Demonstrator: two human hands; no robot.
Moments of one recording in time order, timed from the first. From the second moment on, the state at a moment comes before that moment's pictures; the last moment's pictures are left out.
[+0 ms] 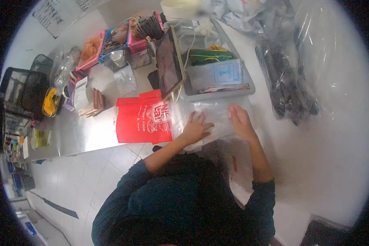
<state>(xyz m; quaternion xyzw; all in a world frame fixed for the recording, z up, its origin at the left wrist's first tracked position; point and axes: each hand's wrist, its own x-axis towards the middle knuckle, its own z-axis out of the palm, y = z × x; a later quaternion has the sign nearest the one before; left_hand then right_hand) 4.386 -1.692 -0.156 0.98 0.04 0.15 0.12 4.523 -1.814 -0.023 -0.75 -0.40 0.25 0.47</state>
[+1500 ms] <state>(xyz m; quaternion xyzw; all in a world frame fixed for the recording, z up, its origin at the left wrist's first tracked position) 3.935 -1.517 -0.058 0.57 0.44 0.38 0.58 4.062 -1.558 -0.057 -0.43 -0.31 0.57 0.63</state>
